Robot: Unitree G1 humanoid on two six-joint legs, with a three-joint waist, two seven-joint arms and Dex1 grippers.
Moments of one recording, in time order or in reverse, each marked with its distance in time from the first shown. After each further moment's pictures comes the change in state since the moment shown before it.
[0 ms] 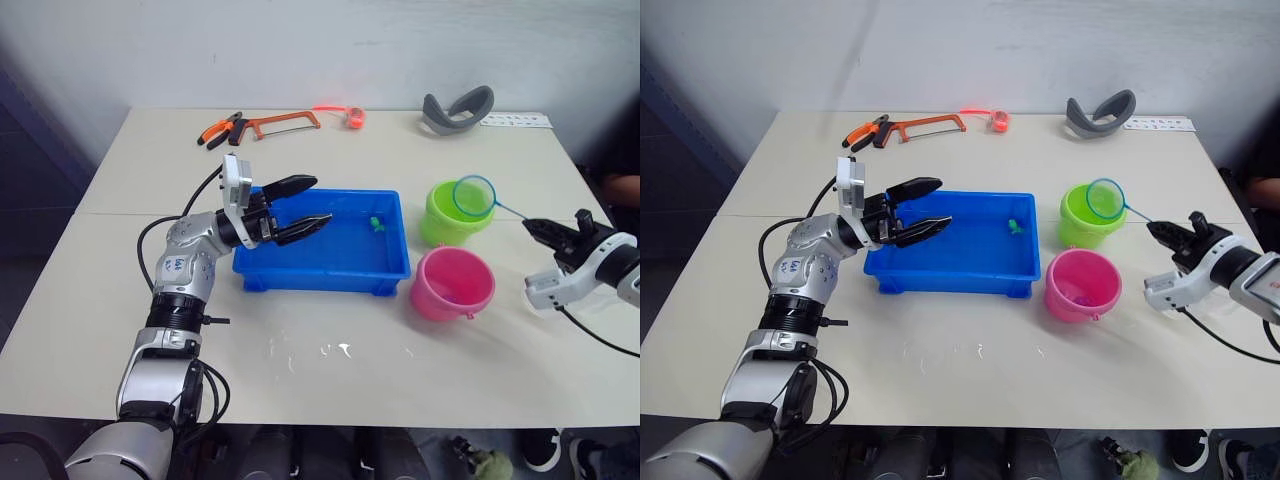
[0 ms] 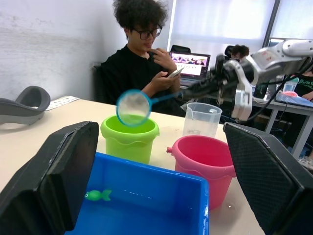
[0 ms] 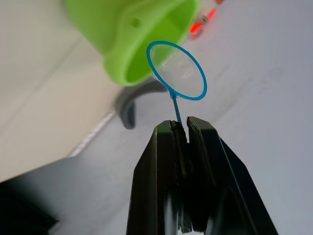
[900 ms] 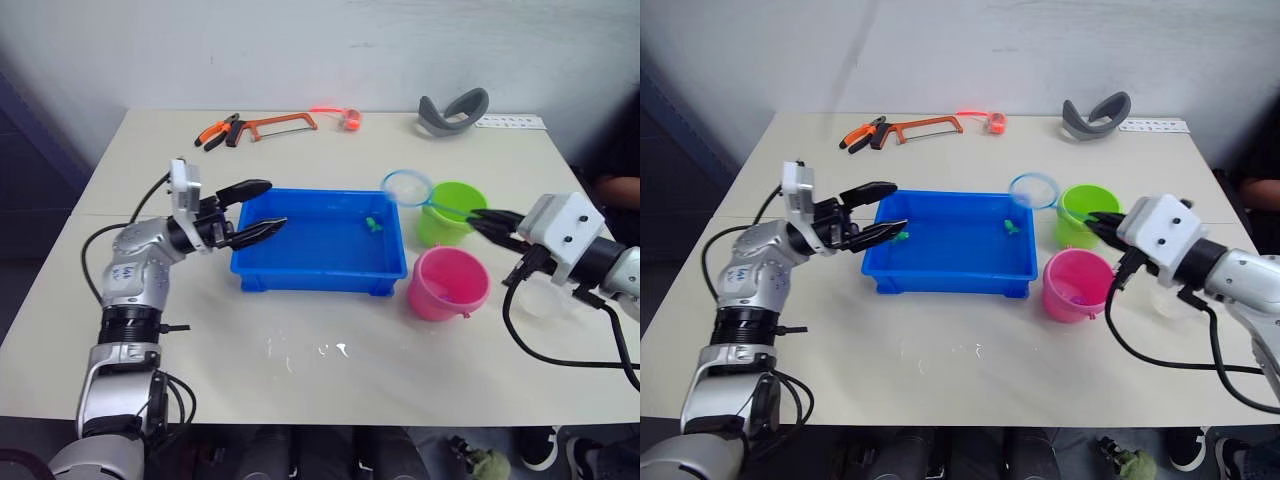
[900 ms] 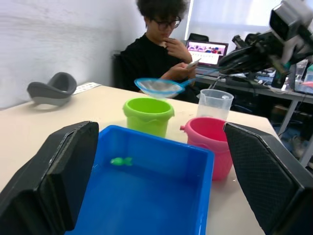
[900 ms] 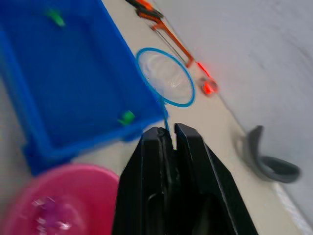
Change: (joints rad) left arm 0.121 0.213 0.103 -0.102 -0.045 0.088 -0.065; right arm 0.145 0.241 -0.208 -0.657 1.643 0.859 0.702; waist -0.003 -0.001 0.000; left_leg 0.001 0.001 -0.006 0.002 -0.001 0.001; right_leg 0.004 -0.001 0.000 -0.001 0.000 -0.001
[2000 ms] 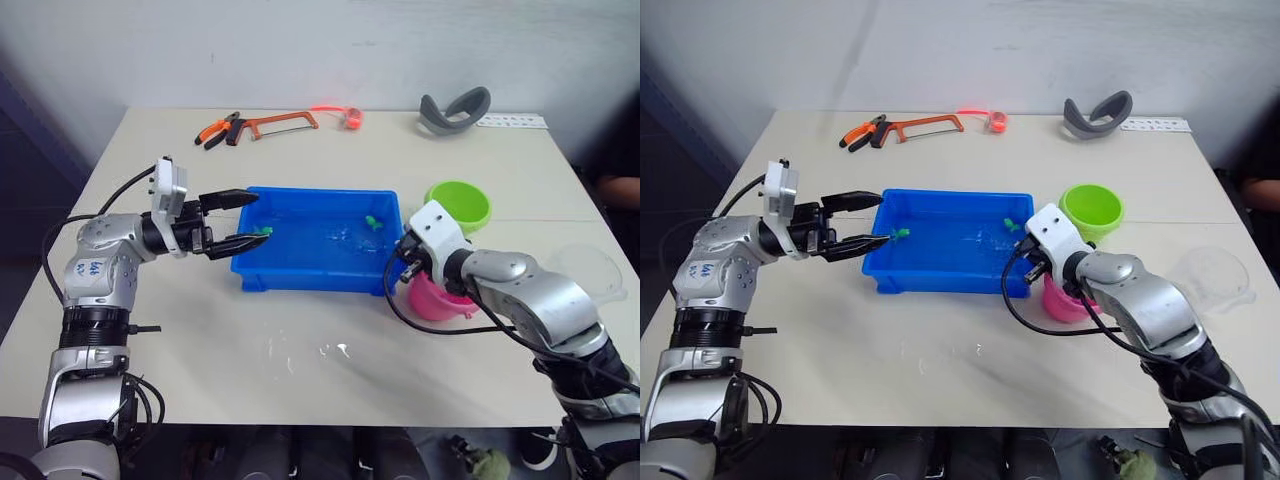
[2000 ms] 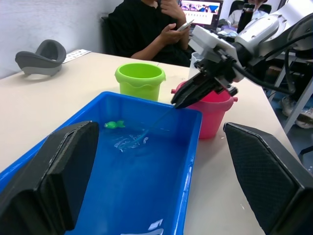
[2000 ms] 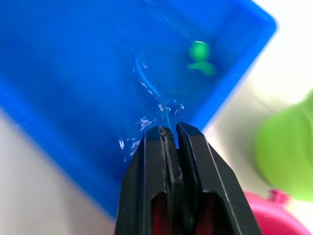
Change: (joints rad) left arm -0.003 0.082 -0.056 -0.047 0.036 0.058 -0.059; right arm -0.408 0.441 0.383 0.159 -0.271 0.669 -0.324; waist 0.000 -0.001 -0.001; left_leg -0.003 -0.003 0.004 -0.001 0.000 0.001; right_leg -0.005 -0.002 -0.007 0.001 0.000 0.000
